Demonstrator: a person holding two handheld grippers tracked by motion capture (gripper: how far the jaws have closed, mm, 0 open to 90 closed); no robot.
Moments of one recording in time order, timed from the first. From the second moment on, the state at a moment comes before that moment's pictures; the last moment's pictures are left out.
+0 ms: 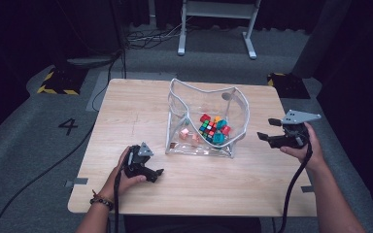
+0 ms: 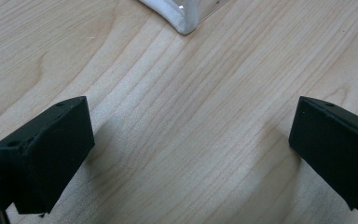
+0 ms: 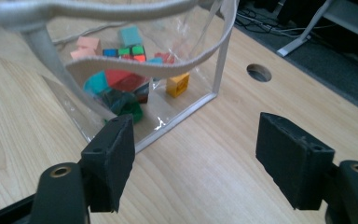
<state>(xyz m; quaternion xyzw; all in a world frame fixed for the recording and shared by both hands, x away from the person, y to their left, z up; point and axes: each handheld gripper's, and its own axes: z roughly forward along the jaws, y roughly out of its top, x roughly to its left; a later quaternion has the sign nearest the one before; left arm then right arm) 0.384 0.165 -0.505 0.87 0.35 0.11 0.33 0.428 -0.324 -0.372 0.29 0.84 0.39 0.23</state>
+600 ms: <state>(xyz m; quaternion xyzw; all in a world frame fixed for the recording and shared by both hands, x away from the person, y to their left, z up) 0.384 0.165 -0.505 0.87 0.35 0.11 0.33 0.419 -0.326 -0.424 0.30 0.86 0.35 0.22</state>
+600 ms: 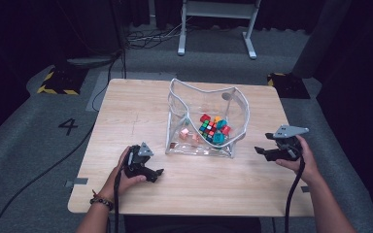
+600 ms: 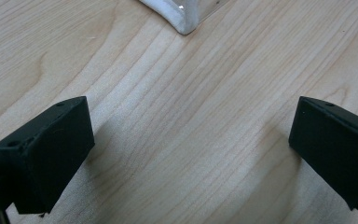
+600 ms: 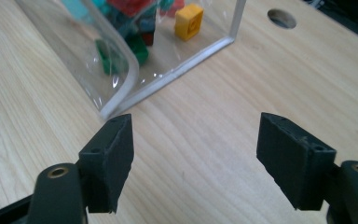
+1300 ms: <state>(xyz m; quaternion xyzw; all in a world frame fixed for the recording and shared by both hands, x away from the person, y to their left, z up) 0.385 0.165 -0.505 0.87 0.35 0.12 0.33 0.402 -0.343 -0.480 0.33 0.87 0.32 0.17</state>
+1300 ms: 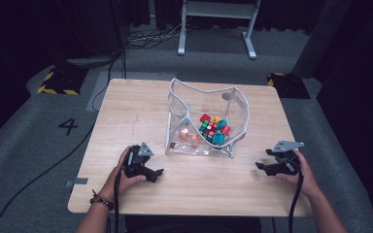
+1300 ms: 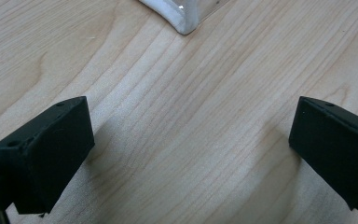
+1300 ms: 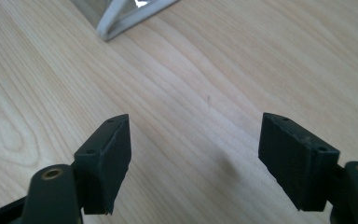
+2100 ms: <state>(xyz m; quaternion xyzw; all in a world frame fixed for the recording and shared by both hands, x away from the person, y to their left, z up) 0.385 0.164 -0.506 0.87 0.35 0.11 0.33 0.391 -0.358 -0.505 0.38 0.83 0.37 0.17</state>
